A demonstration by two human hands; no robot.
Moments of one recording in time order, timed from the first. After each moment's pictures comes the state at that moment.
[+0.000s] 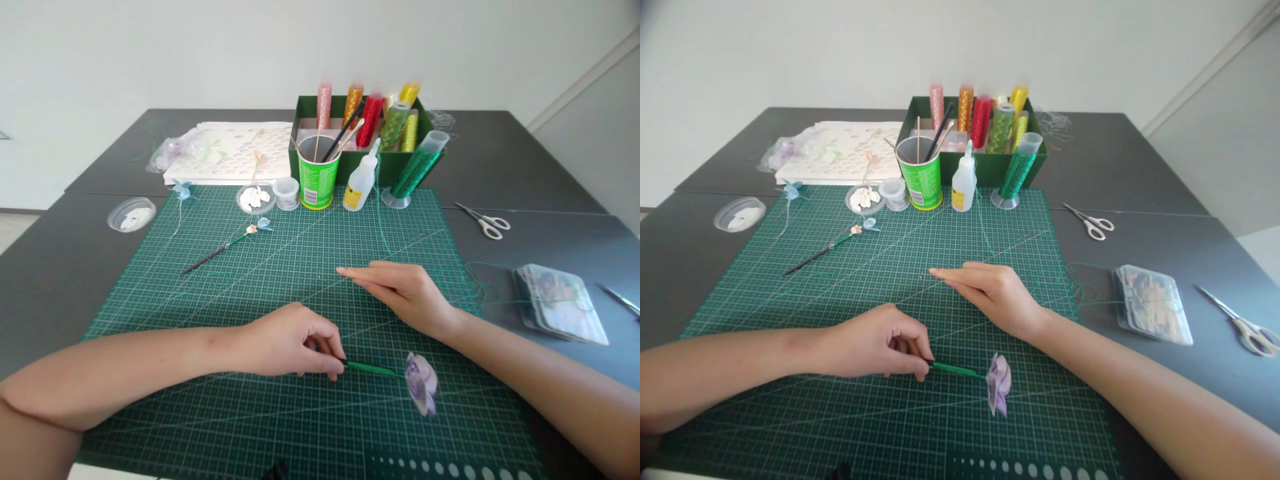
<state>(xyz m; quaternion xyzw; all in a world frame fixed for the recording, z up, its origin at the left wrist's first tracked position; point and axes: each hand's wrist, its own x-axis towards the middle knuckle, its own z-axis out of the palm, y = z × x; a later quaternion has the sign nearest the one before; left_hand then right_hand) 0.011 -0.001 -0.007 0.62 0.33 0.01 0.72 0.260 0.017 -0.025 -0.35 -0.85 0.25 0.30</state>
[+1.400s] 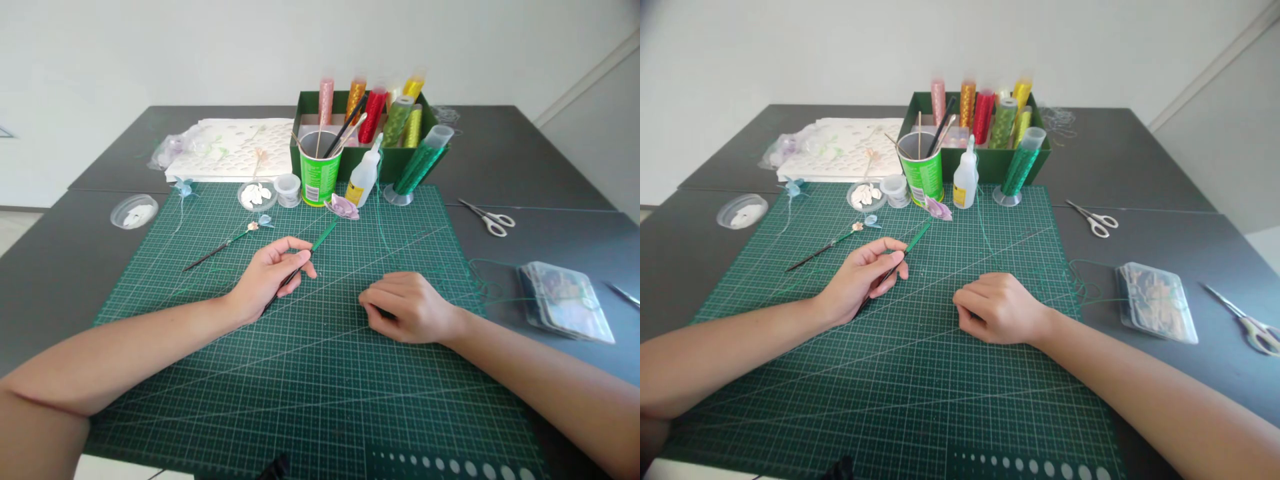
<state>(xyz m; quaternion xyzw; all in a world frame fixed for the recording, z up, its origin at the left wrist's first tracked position) 0.000 0.034 -0.015 0.44 0.42 0.37 0.70 0.263 0.010 -0.034 -0.23 -0.93 0.07 0.27</state>
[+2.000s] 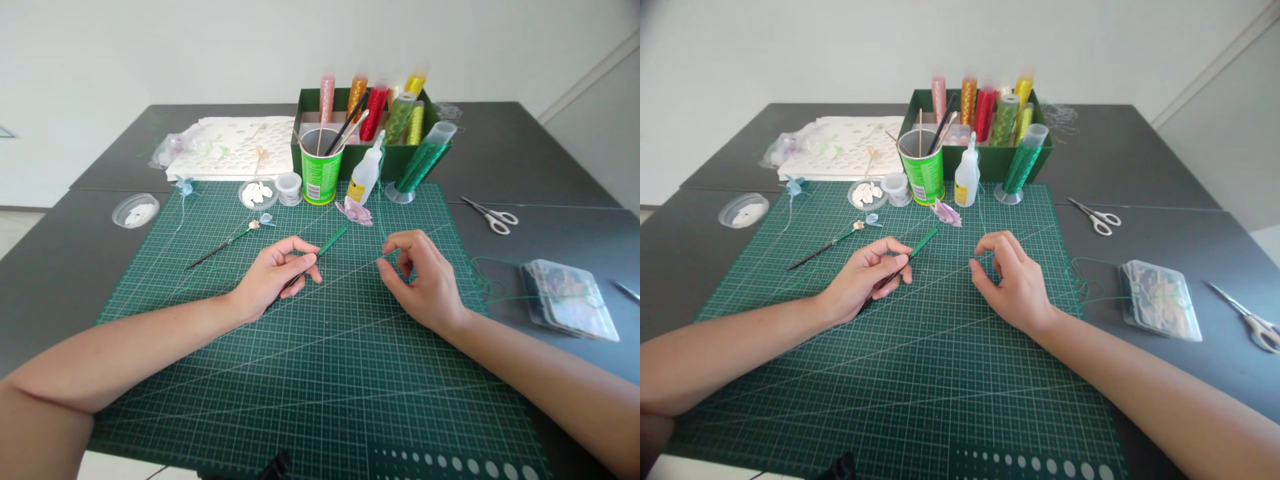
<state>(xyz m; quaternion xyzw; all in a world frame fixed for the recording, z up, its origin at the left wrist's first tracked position) -0.001 0.034 -0.018 0.46 0.37 0.35 0.73 0.262 0.012 -0.032 -0.48 -0.78 0.07 0.39</state>
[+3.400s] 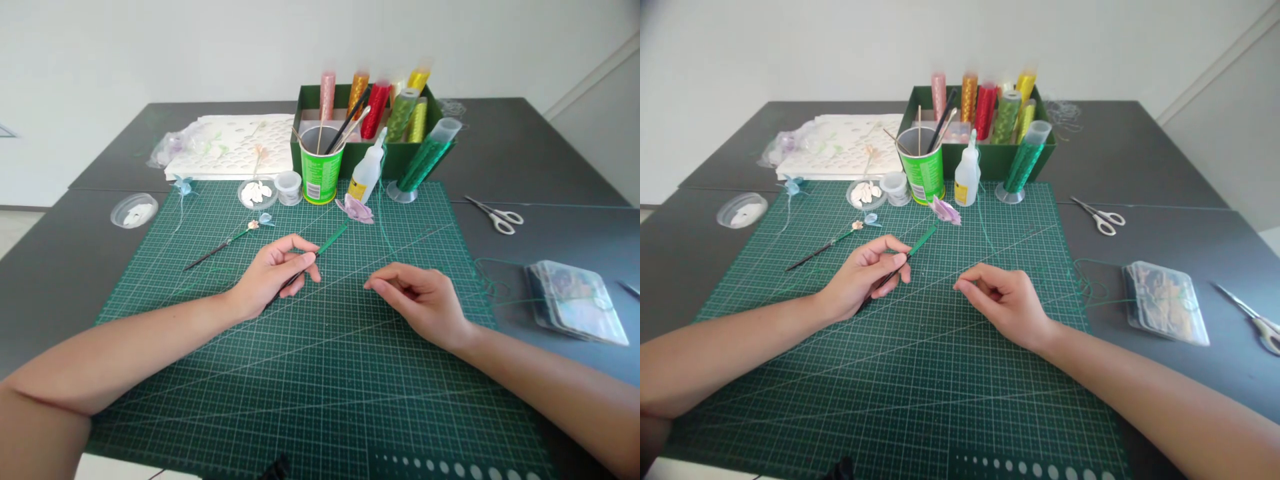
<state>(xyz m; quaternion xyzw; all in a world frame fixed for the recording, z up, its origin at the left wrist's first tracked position) -0.002 0.038 -0.017 0.47 0.37 0.35 0.72 0.256 -0.003 -0.025 -0.45 -0.73 0.34 0.38</state>
